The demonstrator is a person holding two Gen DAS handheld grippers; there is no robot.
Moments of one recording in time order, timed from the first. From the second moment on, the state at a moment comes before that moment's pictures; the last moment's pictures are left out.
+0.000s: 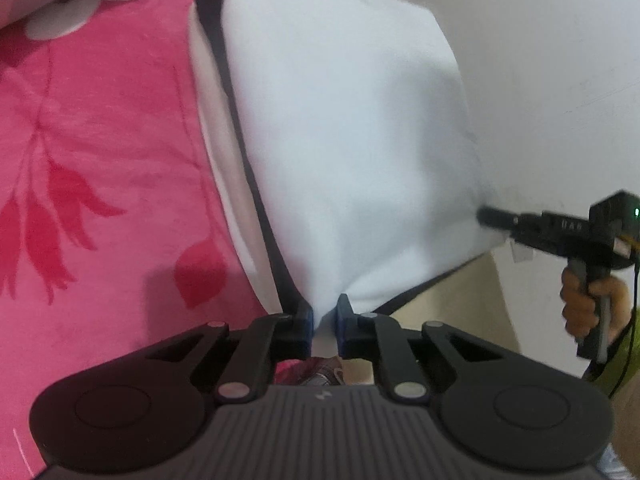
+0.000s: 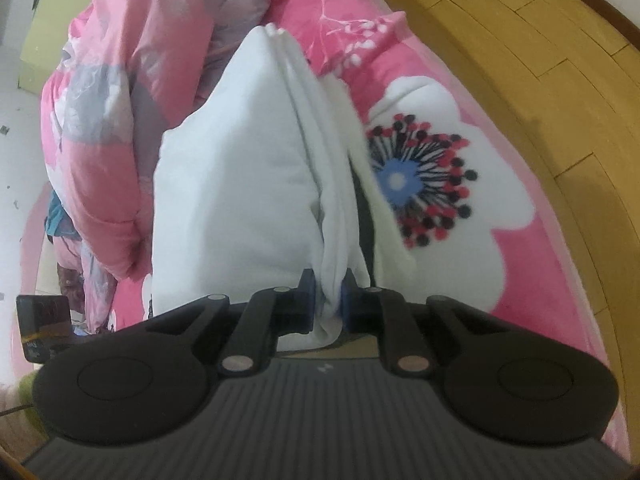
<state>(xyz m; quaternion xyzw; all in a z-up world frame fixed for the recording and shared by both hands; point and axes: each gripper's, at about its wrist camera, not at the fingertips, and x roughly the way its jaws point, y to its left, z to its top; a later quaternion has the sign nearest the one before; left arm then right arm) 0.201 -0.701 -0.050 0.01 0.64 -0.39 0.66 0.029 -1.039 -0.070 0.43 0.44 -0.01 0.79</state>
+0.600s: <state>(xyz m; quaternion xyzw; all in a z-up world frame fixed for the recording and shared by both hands) 0.185 -0.735 0.015 0.14 0.48 -0.45 0.74 0.066 -0.950 0.010 0.08 0.41 0.03 0.91</state>
